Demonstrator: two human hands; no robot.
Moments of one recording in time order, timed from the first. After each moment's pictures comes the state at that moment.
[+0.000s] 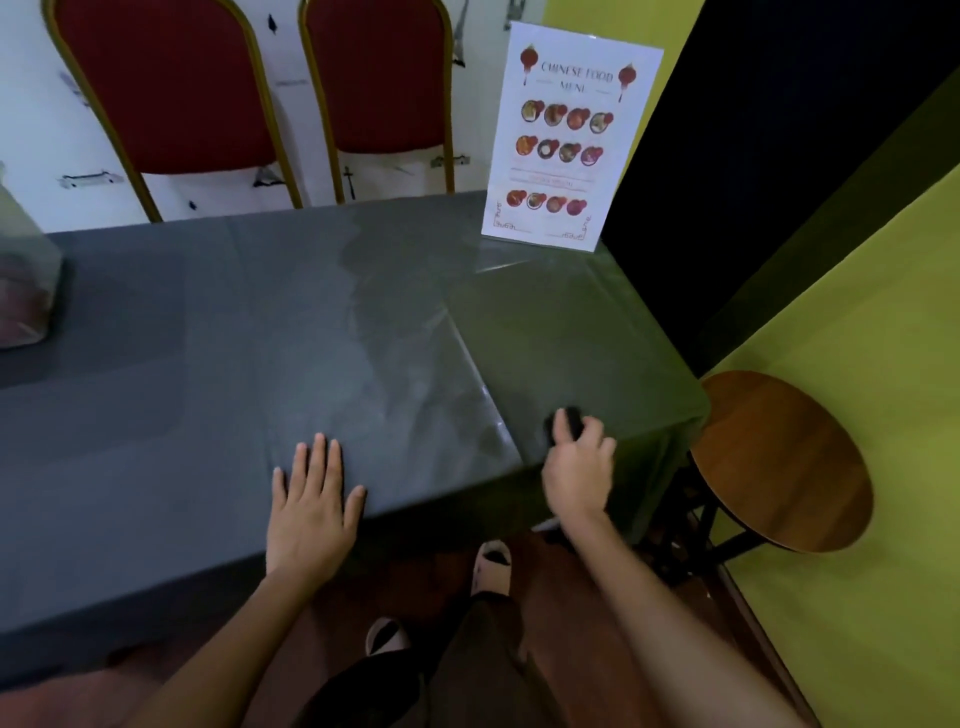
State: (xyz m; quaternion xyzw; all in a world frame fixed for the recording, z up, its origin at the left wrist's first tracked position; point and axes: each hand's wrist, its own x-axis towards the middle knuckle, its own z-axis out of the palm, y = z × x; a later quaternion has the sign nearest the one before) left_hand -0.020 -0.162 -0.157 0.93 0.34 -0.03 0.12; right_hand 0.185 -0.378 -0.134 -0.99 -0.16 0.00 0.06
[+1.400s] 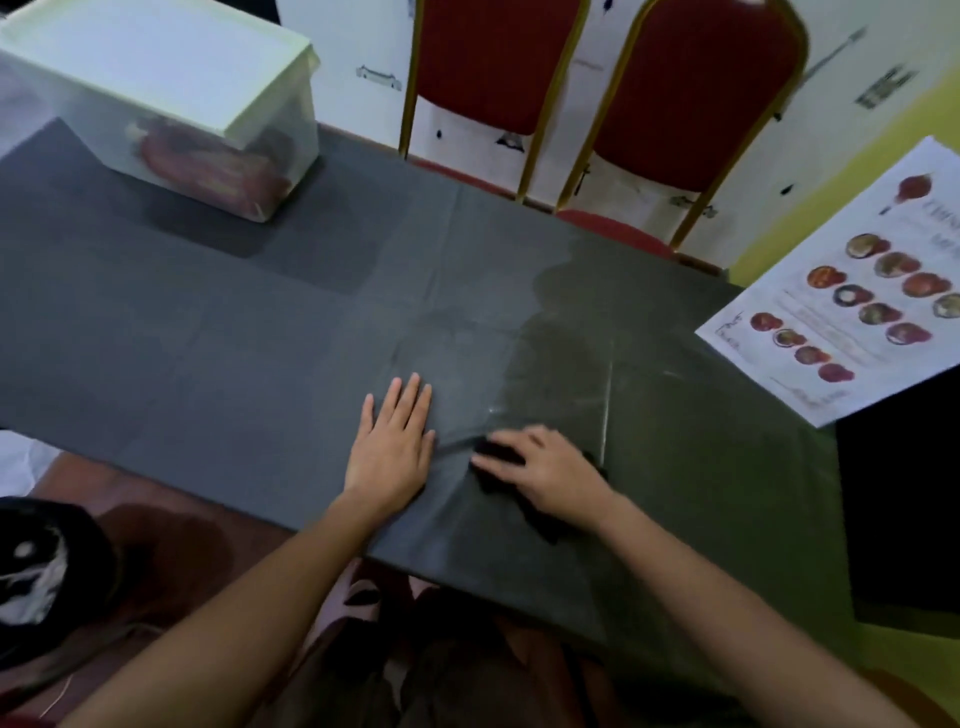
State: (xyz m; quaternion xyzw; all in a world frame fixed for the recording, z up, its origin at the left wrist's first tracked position) left_hand 0.040 -0.101 -0.152 0.87 0.47 0.01 0.15; right_hand 0.266 -0.188 -0.132 -0.50 -0.86 0.03 0.06
